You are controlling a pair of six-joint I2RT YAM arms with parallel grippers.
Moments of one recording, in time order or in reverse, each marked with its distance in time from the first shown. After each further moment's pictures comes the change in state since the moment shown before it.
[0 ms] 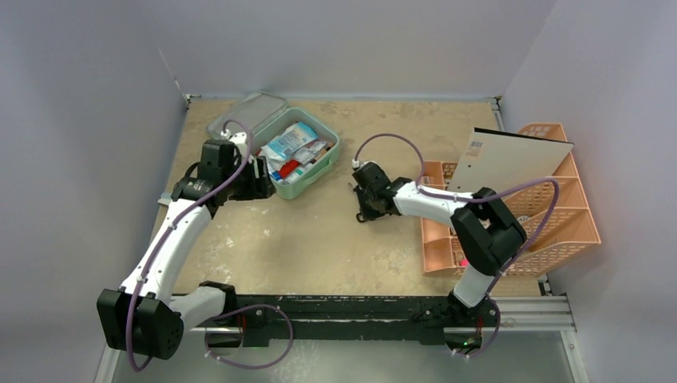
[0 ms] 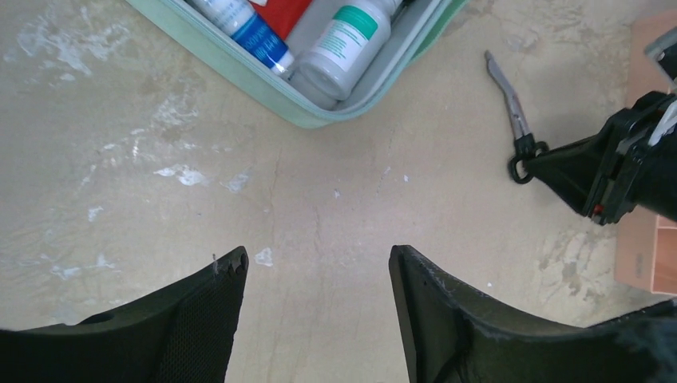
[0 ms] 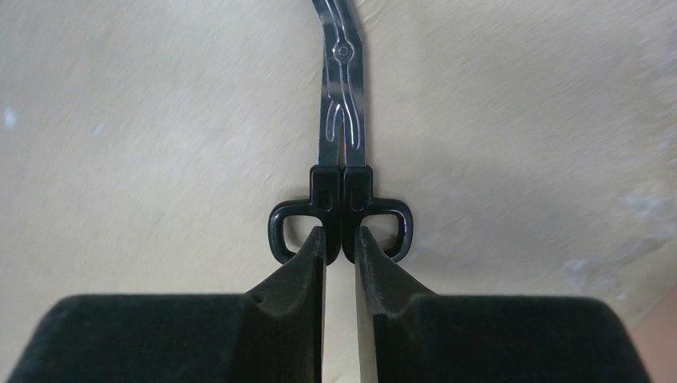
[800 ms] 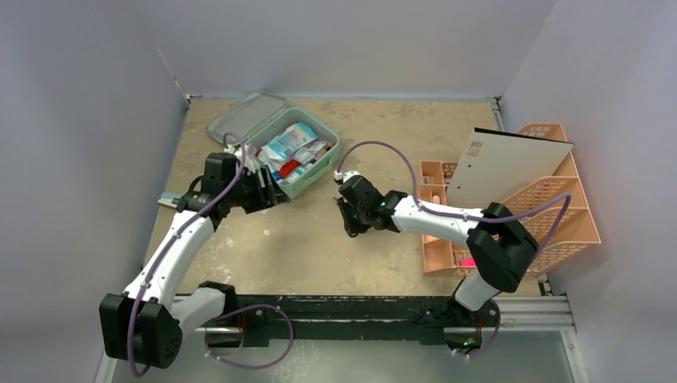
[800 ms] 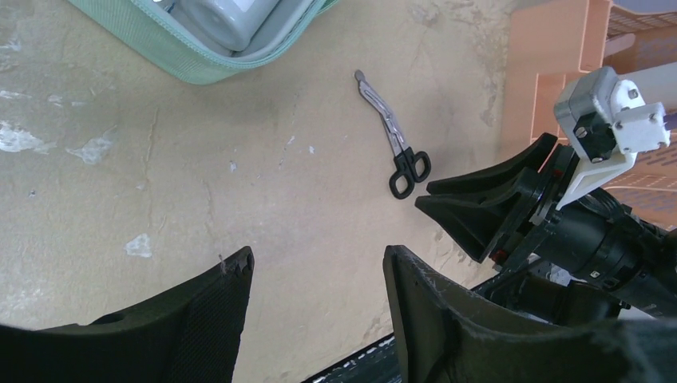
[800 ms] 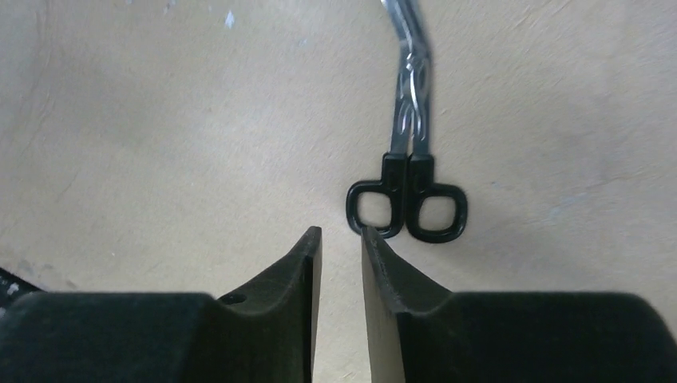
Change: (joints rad) left arm 0.000 -0.057 -0.169 0.127 0.232 -0.238; right arm 0.190 -0.137 -0.063 0.013 -0.082 0.063
